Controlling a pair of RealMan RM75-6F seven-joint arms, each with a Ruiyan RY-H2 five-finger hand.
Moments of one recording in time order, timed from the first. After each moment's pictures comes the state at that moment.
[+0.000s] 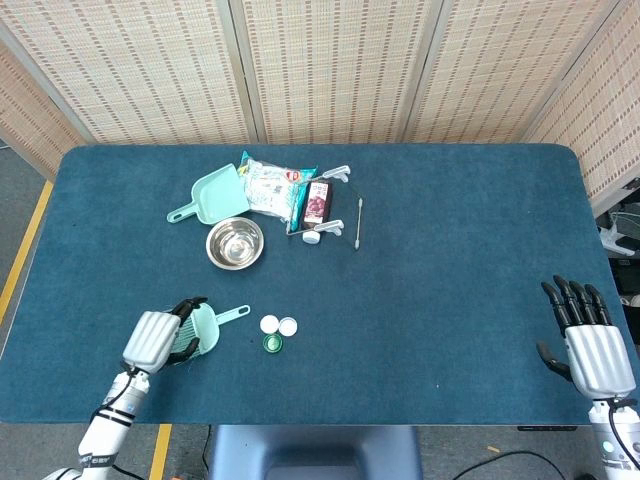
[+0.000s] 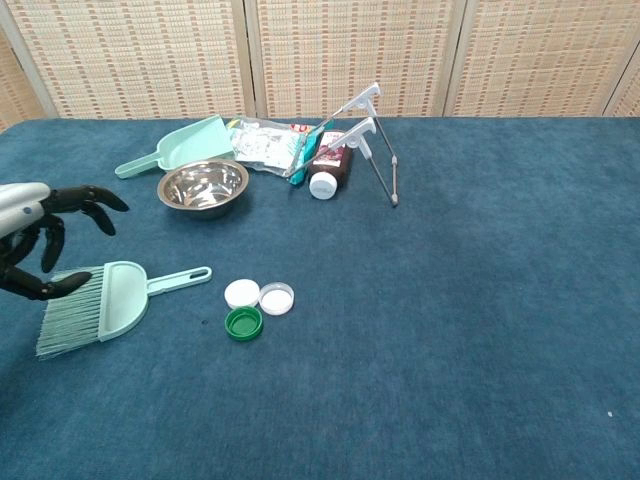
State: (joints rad) left arm -0.36 -1.48 -0.11 -1.58 1.41 1.17 0.26; right arm 0.07 -1.14 0.05 -1.61 -1.52 1.50 -0.14
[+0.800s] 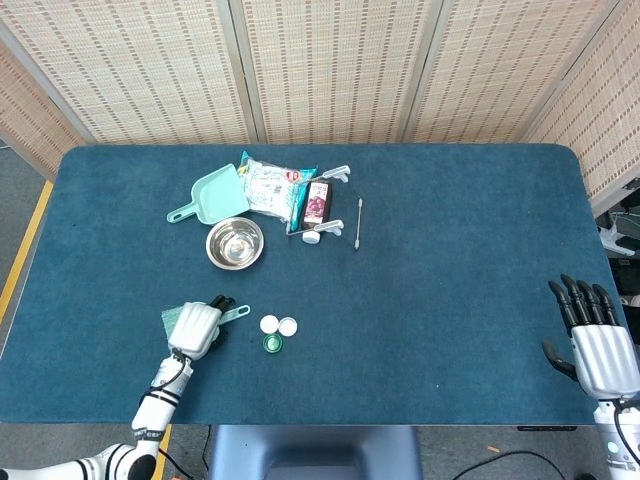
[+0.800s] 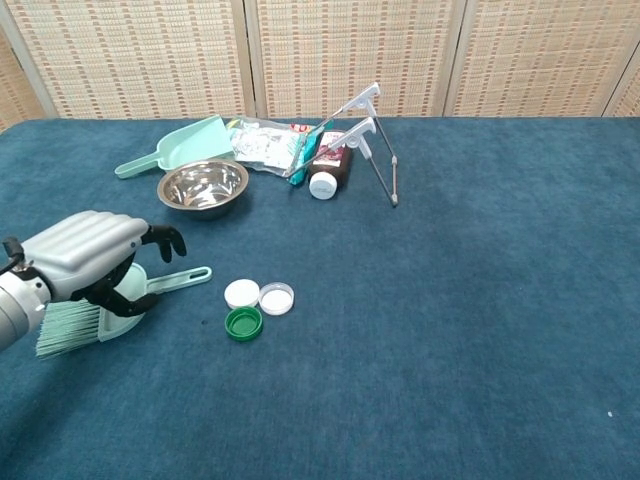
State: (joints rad) left arm -0.49 -1.73 -0.13 -1.34 1.28 1.13 0.53; right arm 0.06 -1.13 0.06 -1.62 -1.51 1.51 -0.14
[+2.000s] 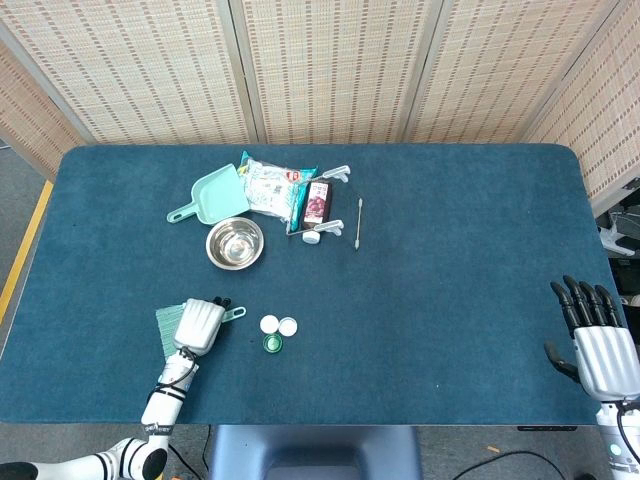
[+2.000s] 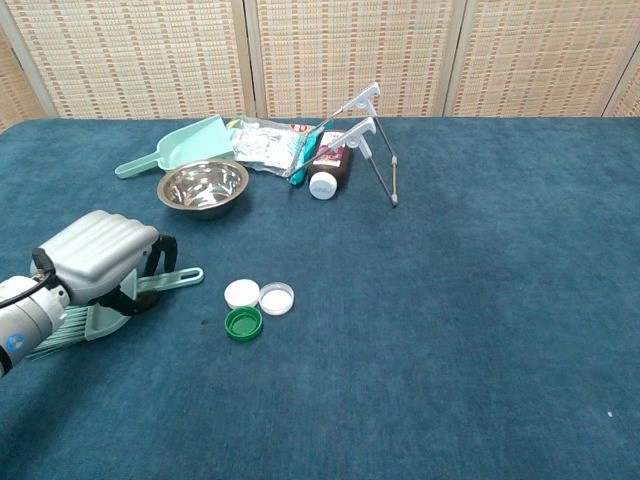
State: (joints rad) left arm -0.52 -1.83 -0.11 -1.16 1.29 1.18 0.62; right arm 0.05 -1.12 0.06 -1.63 -1.51 1.51 -0.14
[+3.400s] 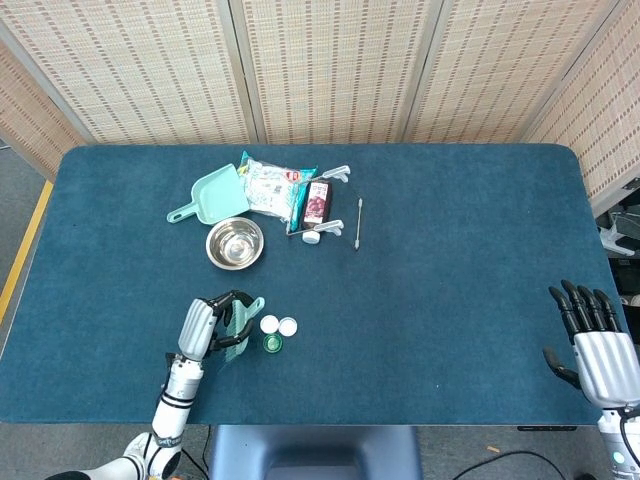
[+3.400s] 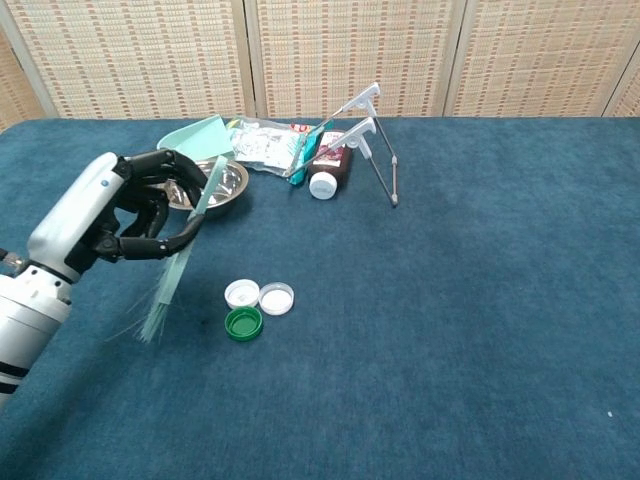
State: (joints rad) left arm -0.50 -2.11 -0.12 -0.65 1.62 1.59 -0.66; right arm 0.04 -1.10 0.04 -1.65 -1.54 1.53 -0.13
